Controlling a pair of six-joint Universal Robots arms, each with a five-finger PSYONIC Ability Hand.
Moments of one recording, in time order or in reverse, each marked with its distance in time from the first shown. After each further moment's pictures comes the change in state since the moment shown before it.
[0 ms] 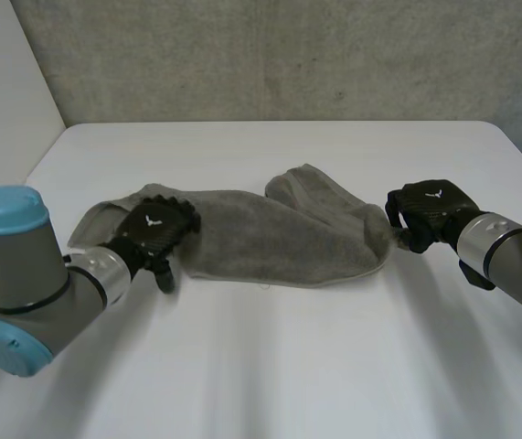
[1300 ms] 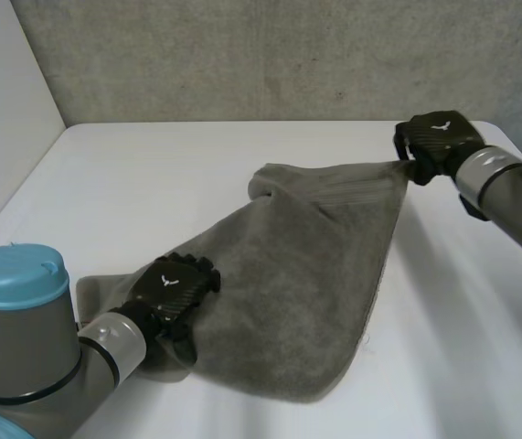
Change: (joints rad) left arm -0.160 0.173 -0.254 -0.047 -0.160 -0.133; right arm 0.018 0.115 -0.357 0.032 0.055 0.010; left_hand -0.019 -0.024 -0.019 -0.018 -0.016; right_hand 0.000 -0.004 0.000 0.000 0.000
